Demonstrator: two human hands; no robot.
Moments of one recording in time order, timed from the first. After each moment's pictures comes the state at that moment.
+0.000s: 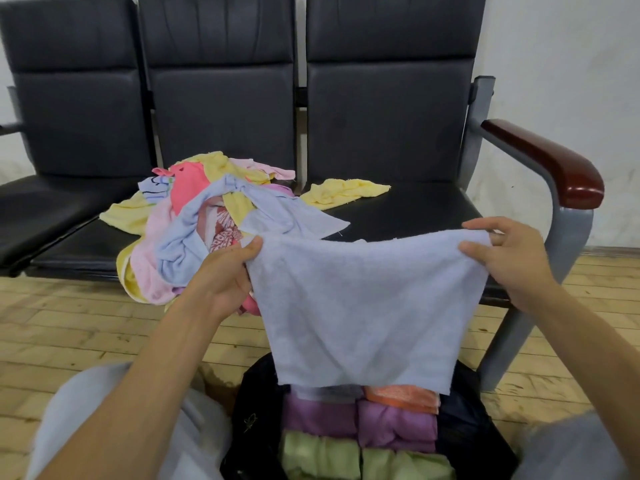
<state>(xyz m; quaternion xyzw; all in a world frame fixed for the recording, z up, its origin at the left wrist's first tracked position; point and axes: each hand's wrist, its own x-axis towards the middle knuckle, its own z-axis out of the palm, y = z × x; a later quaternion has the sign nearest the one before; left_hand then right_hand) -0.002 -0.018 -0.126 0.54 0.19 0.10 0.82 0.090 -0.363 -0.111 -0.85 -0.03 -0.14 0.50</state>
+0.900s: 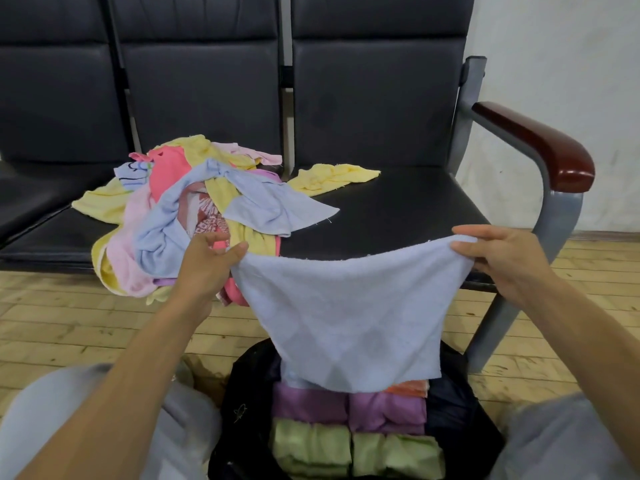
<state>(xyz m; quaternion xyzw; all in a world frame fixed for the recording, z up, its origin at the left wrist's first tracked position) 0.004 -0.005 -0.152 0.73 0.24 0.20 0.61 0.094 -0.373 -0.127 -0.76 0.03 -0.02 0.64</state>
